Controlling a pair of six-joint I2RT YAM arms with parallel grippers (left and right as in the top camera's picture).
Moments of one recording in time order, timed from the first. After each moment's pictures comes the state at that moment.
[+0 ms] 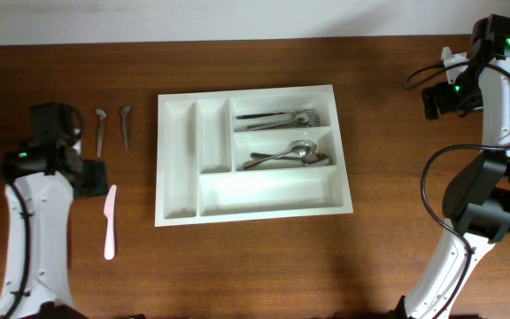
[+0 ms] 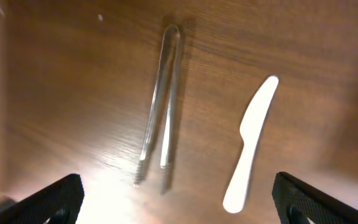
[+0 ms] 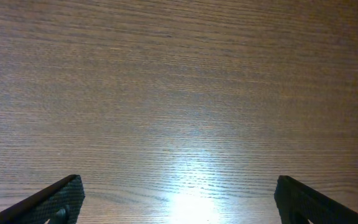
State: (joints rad) left arm 0.28 1.47 1.26 -1.05 -0.33 0.06; right arm -0.31 2.26 2.18 -1.28 0.09 -0.42
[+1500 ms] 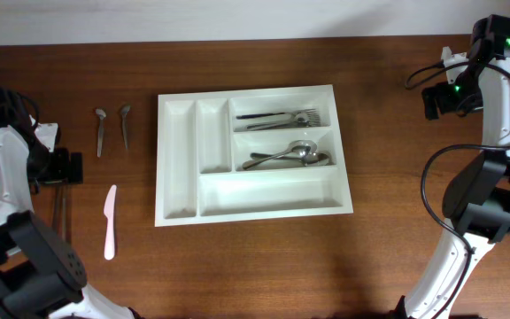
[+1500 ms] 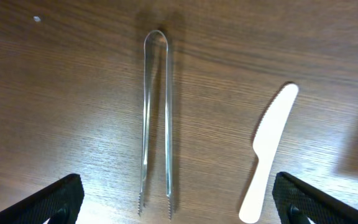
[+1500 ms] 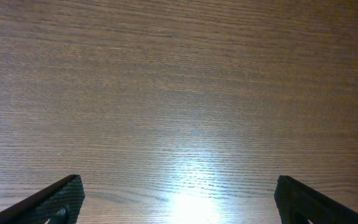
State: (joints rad) left arm 0.45 1.86 1.57 -1.18 -0.15 0.32; right arm -0.31 2.26 2.18 -1.28 0.09 -0.42
